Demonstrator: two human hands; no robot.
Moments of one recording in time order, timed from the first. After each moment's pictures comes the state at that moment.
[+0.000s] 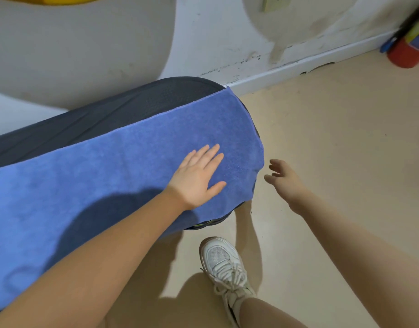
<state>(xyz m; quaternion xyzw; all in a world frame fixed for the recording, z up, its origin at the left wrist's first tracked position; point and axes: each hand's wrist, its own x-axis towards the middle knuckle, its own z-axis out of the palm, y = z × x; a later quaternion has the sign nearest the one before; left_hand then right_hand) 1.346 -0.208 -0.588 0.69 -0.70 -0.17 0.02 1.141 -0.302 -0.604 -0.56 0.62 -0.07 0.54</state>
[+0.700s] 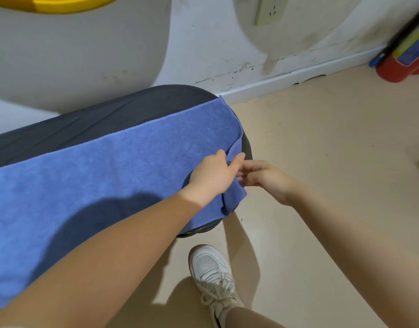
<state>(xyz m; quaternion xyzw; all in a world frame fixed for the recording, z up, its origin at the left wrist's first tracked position) 1.290 -0.261 -0.556 0.79 -0.45 -0.37 0.19 1.165 -0.319 -0.555 -0.62 0.39 0.00 0.68</state>
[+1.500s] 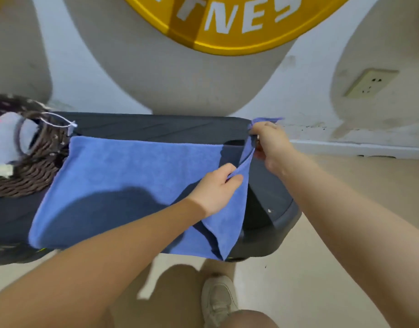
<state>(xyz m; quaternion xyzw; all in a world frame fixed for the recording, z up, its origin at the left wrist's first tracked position) 1.374 -0.187 -0.506 0.75 -0.32 -0.40 0.42 1.346 -0.336 -0.480 -0.58 0.47 -0.14 0.65</state>
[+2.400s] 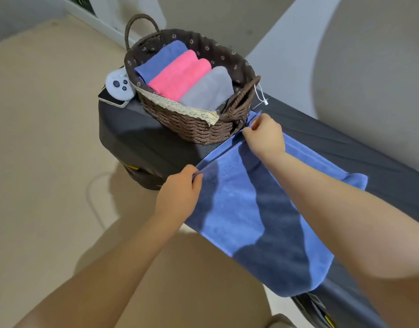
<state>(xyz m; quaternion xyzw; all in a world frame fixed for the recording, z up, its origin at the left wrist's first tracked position) 1.491 0.107 -0.577 0.95 0.01 -0.06 0.30 1.590 -0.073 -0.566 -0.92 0.16 0.01 0.36</state>
